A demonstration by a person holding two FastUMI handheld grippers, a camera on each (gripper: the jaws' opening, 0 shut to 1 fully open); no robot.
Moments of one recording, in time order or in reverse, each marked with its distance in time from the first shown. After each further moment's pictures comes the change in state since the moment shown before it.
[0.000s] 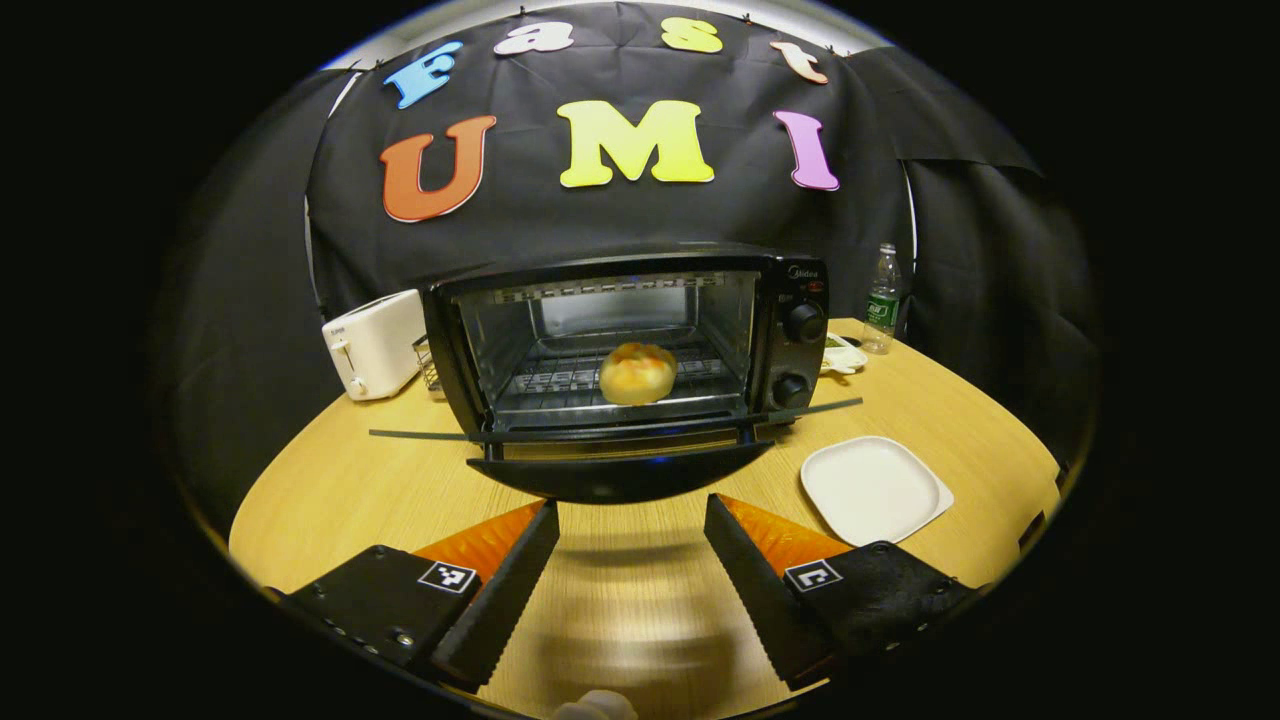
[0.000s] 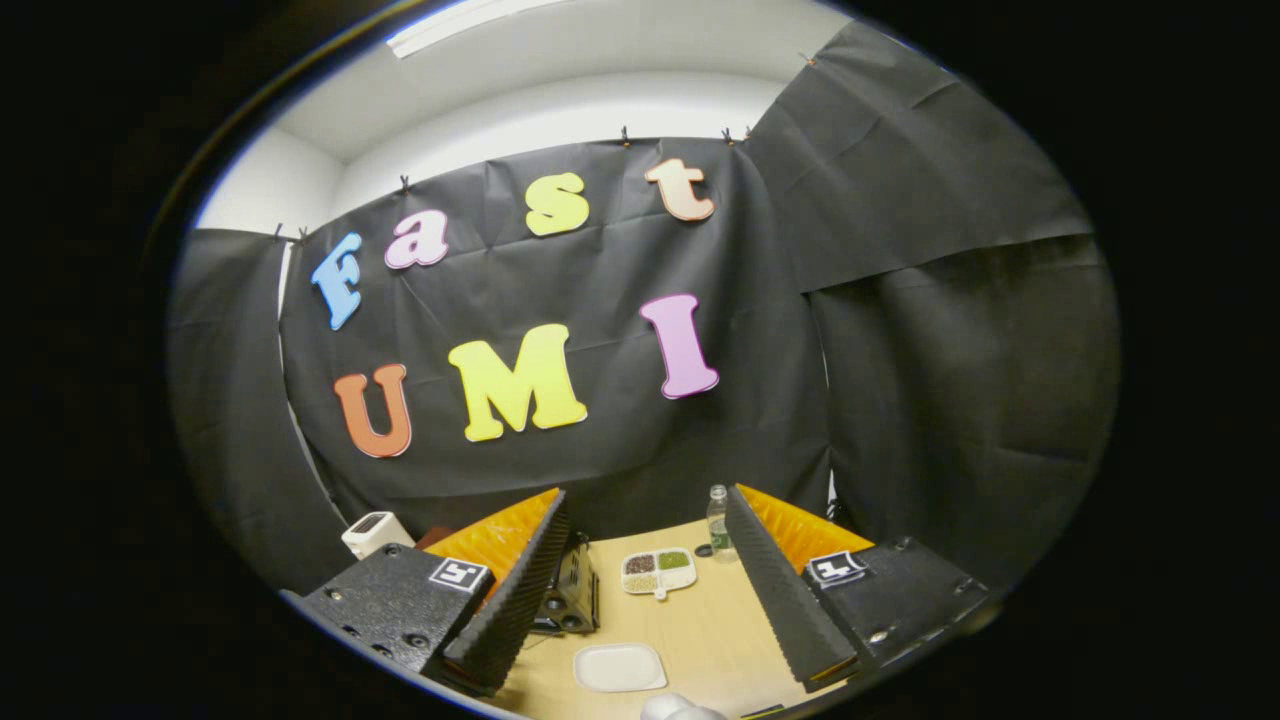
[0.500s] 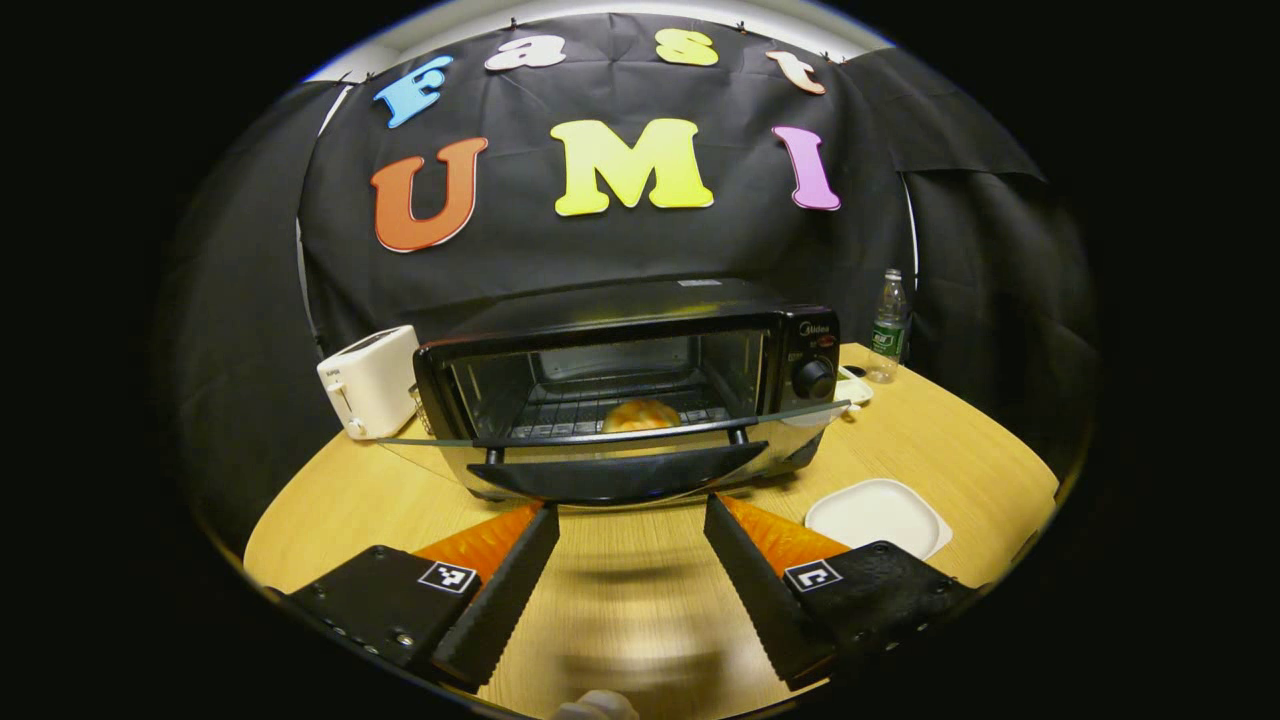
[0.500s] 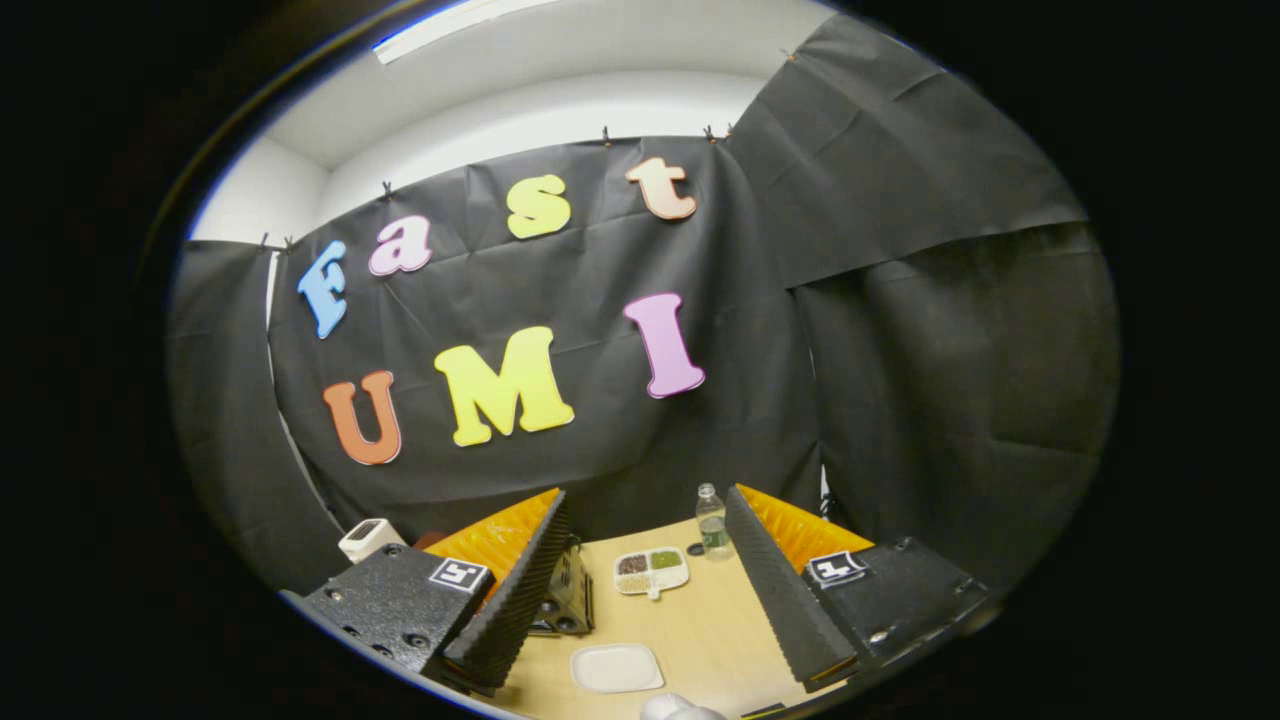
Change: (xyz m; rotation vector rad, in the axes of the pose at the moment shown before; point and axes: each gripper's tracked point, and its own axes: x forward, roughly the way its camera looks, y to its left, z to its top) left arm 0.017 0.006 0.045 0.010 -0.051 0.000; right arm 0.001 -0.016 0.001 0.030 0.002 -0.030
